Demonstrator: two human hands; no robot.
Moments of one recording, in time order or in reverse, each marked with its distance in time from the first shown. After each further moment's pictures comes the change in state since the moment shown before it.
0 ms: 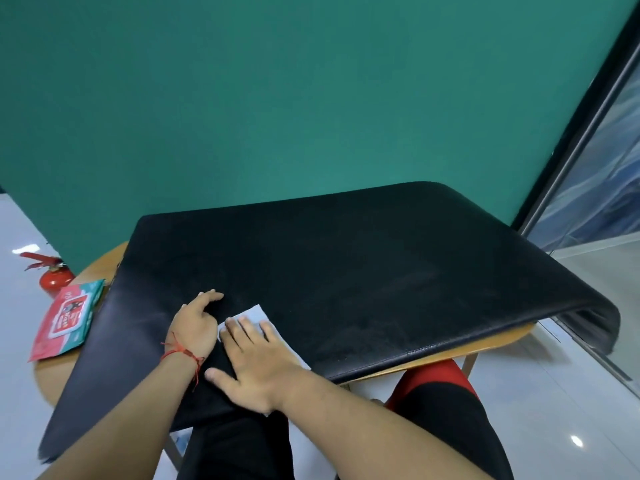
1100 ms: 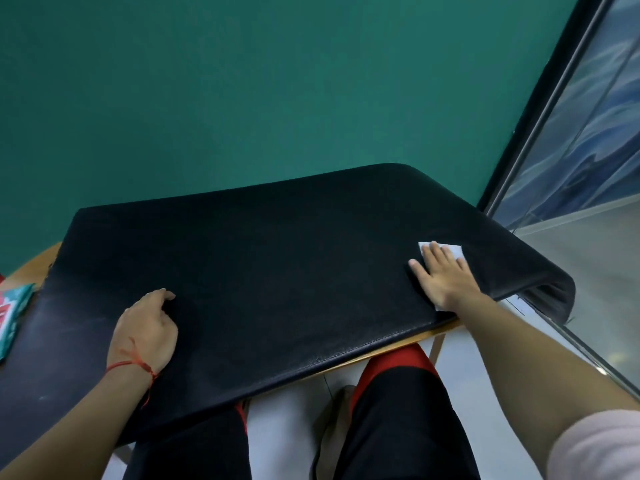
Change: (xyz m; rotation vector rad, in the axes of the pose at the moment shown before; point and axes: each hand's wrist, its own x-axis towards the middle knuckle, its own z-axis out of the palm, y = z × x) left_hand 0.006 -0.014 0.023 0.302 0.034 0.128; right_hand -0.181 0.356 -0.109 -0.054 0.159 0.867
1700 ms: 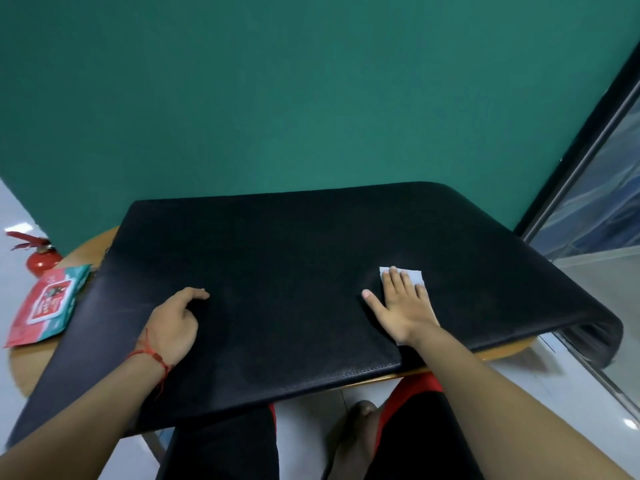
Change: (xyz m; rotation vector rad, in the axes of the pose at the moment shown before) left_hand -0.004 -0.020 -0.029 -0.248 -0.077 -0.013; right_hand -0.033 -0.150 0.038 -0.065 -0.030 -0.205
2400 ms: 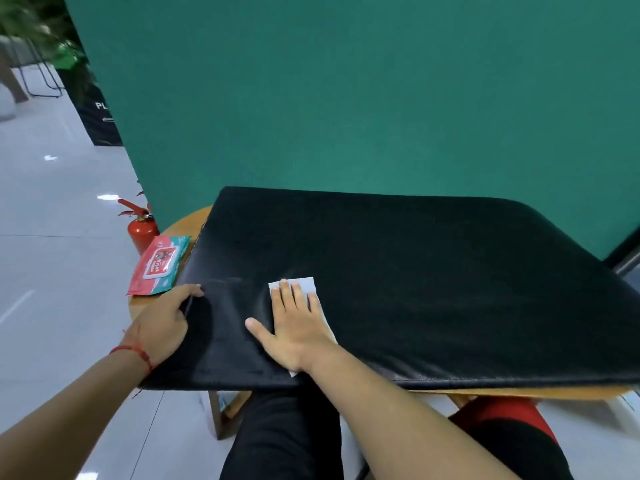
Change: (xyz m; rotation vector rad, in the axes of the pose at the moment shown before) left_hand -0.057 -0.095 -0.112 0.162 0.108 -0.062; right_hand -0.067 -0.309 0.044 0.074 -0.114 -0.576
